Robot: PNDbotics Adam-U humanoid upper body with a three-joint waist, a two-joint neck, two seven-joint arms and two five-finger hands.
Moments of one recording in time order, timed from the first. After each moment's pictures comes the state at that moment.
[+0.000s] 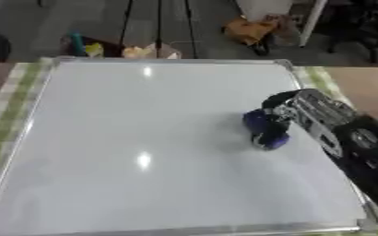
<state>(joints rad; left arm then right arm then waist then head) -0.43 0.13 -0.11 -1.98 -0.21 -0.26 0.12 -0.85 -0.83 0.43 -1.34 1.02 0.12 0.91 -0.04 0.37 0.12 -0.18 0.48</state>
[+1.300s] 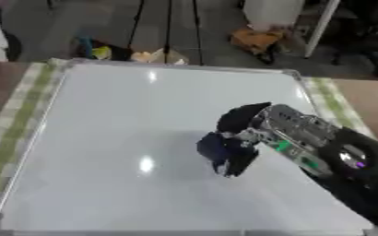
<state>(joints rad) -0.43 0.13 -0.11 -1.98 -0.21 -0.26 0.12 -0.84 -0.86 0.57 -1.69 0.86 0.08 0.91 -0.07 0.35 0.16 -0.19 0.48</state>
